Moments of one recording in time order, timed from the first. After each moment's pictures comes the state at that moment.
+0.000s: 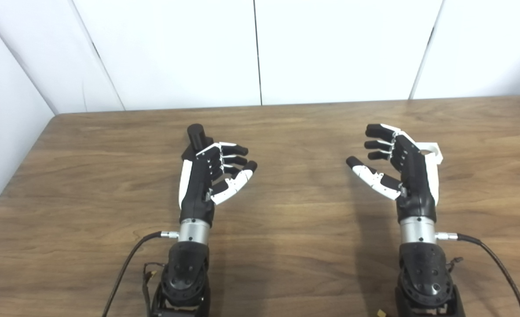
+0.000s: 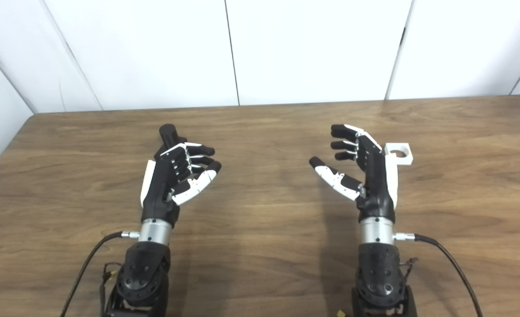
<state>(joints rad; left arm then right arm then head) -0.11 -0.06 -0.04 -0.14 0.16 0.06 0.08 -0.13 0.05 0.02 -0.18 -0.30 0.03 -0.20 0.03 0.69</state>
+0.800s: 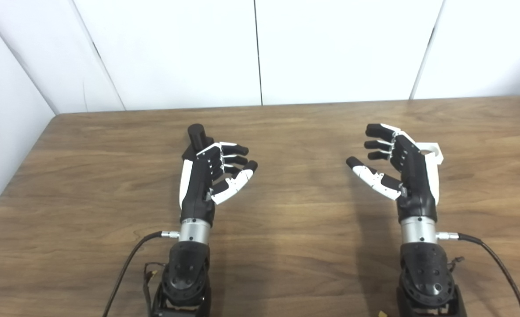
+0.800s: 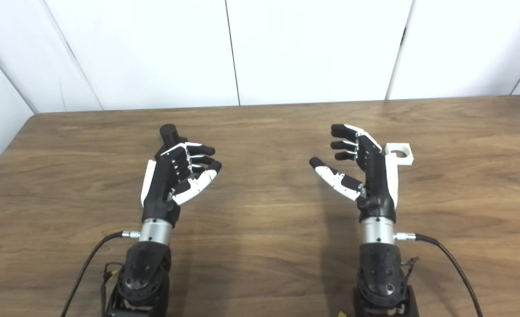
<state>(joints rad) -0.11 -0.08 -0.05 -0.13 0.16 0.06 0.08 -0.13 0.03 0.02 -0.18 -0.29 0.03 -0.19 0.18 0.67</state>
